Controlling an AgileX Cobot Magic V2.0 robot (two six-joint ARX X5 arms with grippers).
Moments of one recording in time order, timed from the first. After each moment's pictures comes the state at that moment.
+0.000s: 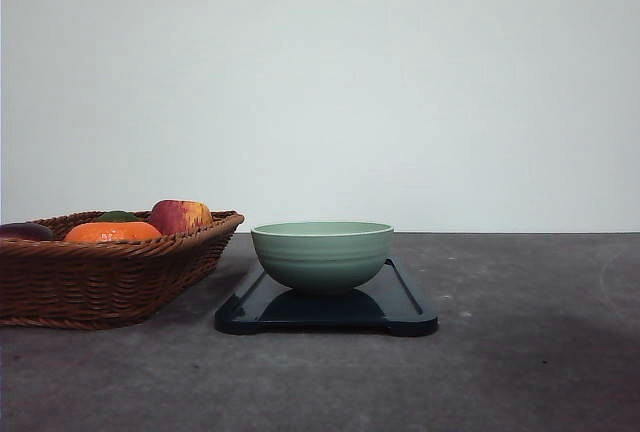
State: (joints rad) left_arx -0.01 0.00 0.03 -0.18 -0.02 -0.07; right_arx 0.09 0.00 0.02 -0.12 -0.02 -0.04
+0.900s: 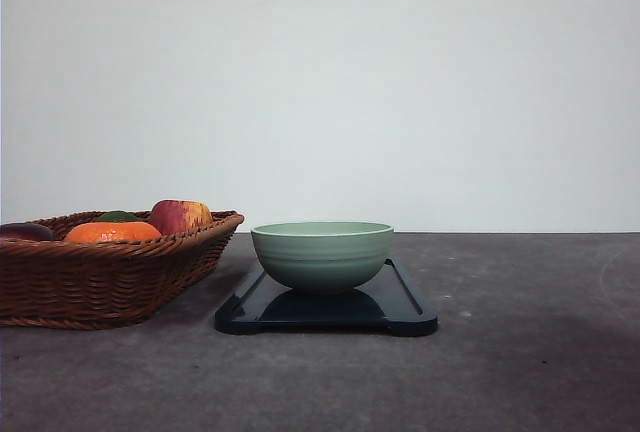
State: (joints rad) left_arx -0.01 0.00 0.03 -0.18 -0.02 -0.07; right_arx 0.09 0.00 0.02 -0.12 -0.02 -0.04
